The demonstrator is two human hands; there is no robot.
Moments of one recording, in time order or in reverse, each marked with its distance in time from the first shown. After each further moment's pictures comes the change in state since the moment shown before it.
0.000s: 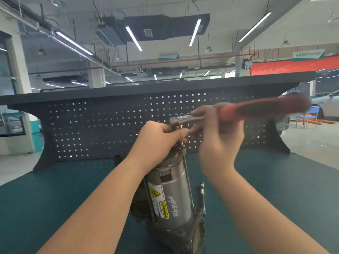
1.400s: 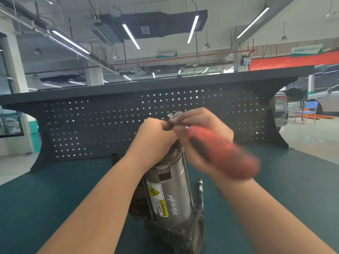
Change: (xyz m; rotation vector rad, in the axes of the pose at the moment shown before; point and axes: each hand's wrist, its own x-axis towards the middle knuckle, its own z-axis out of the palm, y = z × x) left_hand 0.005 0.003 0.005 0.122 -0.002 -0.040; right_hand 0.005 0.008 -0.016 -0.266 -0.433 -0.469
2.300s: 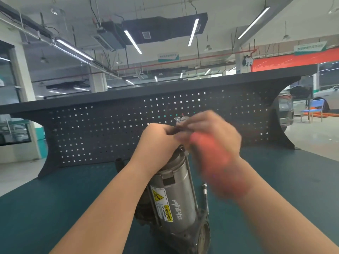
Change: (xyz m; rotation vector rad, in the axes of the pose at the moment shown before) left_hand -0.002 0.002 0.001 -0.056 -0.030 0.028; right_hand 0.005 -0.001 -0.008 -0.172 -0.038 -0.101
